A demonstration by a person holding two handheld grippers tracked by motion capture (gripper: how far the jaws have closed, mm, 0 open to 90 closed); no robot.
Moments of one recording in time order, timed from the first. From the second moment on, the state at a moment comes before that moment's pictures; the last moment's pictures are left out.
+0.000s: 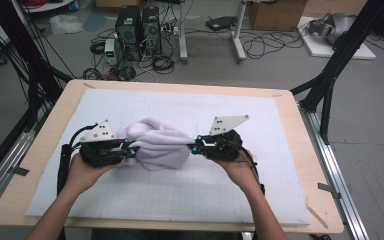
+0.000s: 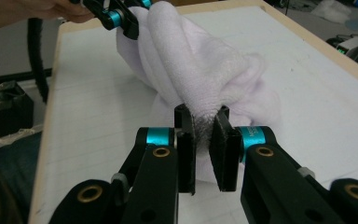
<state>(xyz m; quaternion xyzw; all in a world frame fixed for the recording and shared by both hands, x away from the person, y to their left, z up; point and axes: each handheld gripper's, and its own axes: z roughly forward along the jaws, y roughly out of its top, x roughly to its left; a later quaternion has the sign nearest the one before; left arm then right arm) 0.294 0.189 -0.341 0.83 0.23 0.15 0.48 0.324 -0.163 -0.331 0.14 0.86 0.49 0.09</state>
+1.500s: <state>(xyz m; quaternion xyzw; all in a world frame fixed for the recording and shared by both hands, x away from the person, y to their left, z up) 0.321 0.175 -0.421 0.87 0.28 0.12 0.39 0.340 -0.153 -0.430 0.20 0.88 0.43 0.04</state>
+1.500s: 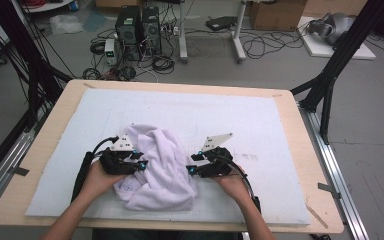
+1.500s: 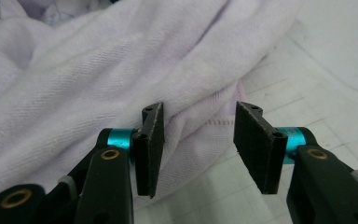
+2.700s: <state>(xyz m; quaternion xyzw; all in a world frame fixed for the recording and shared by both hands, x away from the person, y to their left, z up) 0.241 0.210 -0.391 0.87 0.24 0.12 0.42 0.245 -0.211 -0.397 0.17 0.88 0.45 0.03</state>
